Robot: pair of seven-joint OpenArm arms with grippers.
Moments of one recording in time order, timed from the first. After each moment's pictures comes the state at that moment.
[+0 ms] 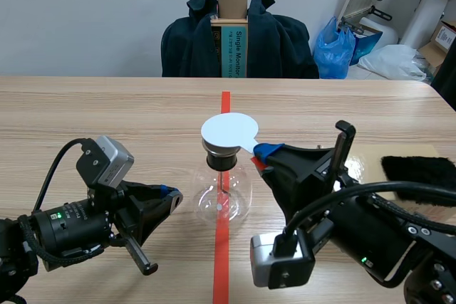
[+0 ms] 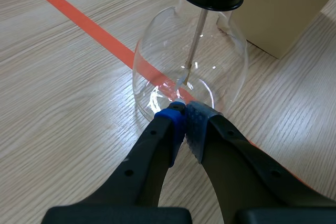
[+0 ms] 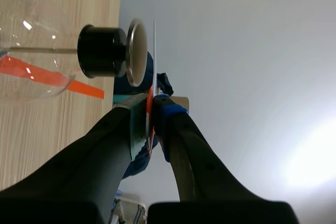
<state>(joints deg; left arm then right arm) 9.0 -26.5 21.9 76.7 -10.9 -31.5 -15.2 -23.0 17.5 -11.4 93.3 -79.2 -20.1 35.2</state>
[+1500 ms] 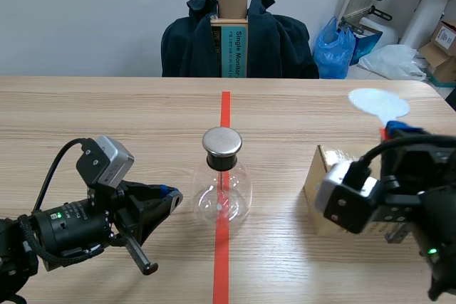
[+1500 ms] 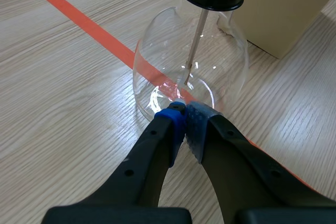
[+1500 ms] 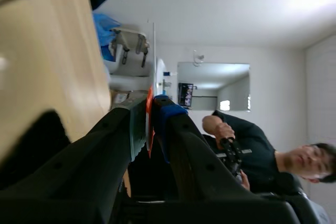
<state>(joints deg) 9.0 -26.5 21.9 76.7 -10.9 -31.5 -15.2 -37.2 16.5 -4.2 107.9 -78.7 -20.7 -6.5</state>
